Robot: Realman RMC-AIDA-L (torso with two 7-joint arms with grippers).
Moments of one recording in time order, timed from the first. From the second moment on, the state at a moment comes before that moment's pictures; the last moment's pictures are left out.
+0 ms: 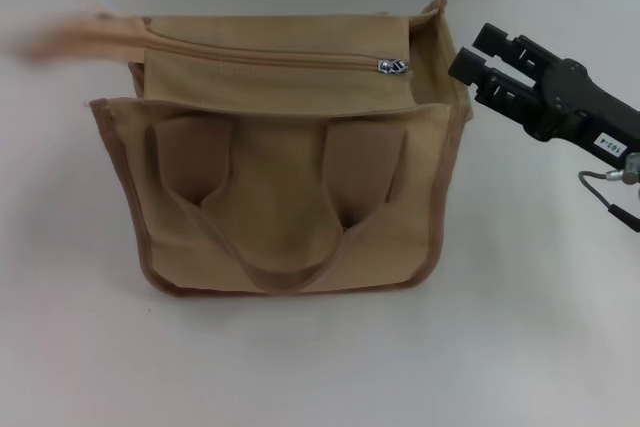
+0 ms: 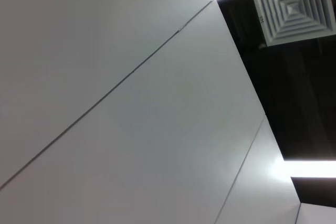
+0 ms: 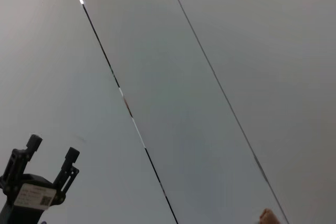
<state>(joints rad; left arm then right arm) -0.48 -2.07 0.15 0.16 1.36 1.99 -1.31 0.45 2.08 -0.94 -0.35 -1.27 -1.57 1.18</state>
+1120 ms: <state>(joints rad) -0.23 -2.05 0.98 0.59 1.55 1.95 -0.85 0.45 2.08 -1.17 -0.30 -1.33 -1.81 0.74</state>
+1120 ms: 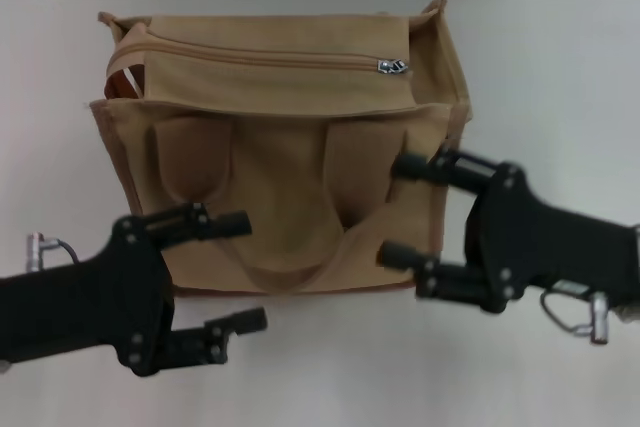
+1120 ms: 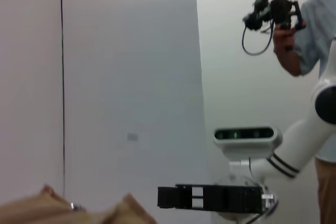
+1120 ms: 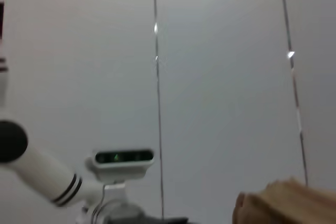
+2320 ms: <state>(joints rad) -0.22 -2.05 0.99 0.57 1.78 1.86 -0.86 0.46 2.08 -1.36 -0.35 -1.48 -1.62 0.82</state>
